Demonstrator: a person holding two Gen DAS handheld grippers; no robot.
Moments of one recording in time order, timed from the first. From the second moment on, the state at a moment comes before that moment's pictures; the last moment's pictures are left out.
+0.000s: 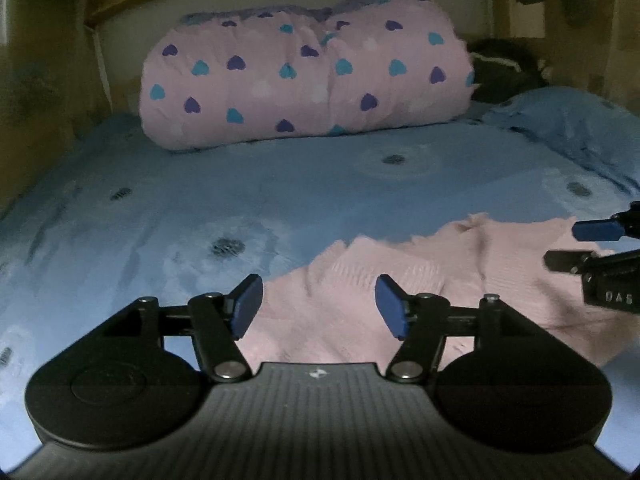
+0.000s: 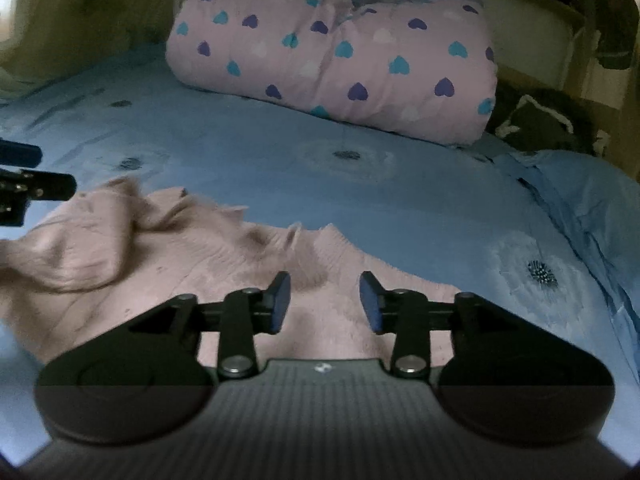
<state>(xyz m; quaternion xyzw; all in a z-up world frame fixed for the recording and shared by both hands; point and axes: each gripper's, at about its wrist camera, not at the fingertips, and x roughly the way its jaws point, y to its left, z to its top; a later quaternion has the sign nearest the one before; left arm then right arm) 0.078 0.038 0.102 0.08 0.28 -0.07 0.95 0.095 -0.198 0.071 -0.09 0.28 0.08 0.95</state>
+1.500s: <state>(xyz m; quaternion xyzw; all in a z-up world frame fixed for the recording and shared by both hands) 0.138 0.096 0.046 0.05 0.30 0.02 0.95 0.127 -0.261 0.032 -0.04 0.26 0.00 0.96</state>
